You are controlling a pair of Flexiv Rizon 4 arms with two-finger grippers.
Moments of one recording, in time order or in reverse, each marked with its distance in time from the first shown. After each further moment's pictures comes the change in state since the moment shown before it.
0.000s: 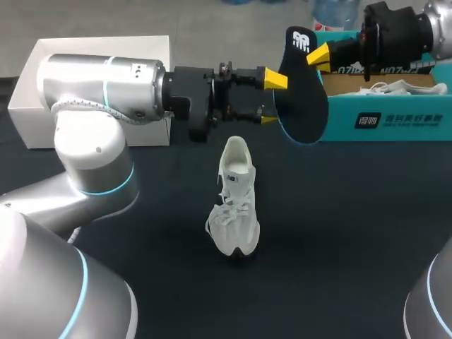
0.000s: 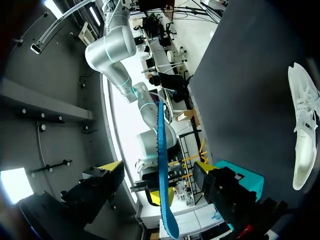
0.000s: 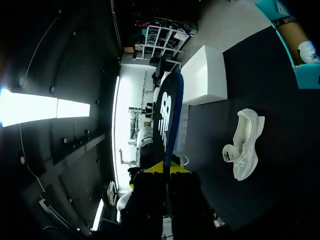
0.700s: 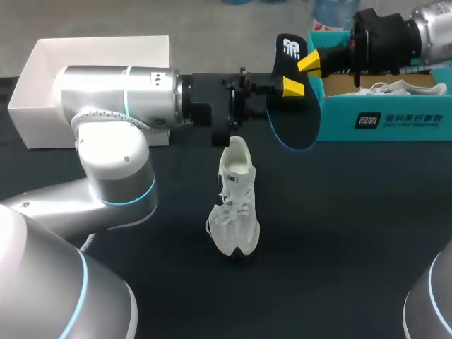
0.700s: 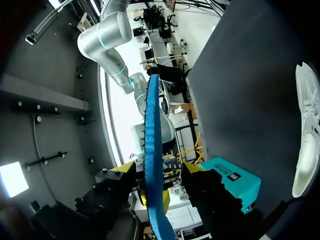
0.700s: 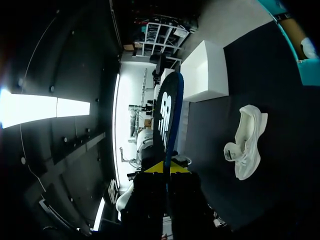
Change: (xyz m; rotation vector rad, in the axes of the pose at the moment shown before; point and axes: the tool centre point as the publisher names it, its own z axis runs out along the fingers) left arm 0.017 0.009 0.026 -0.069 0.035 -0.039; right arm -0.006 -0.004 0.014 0.021 0.007 0.007
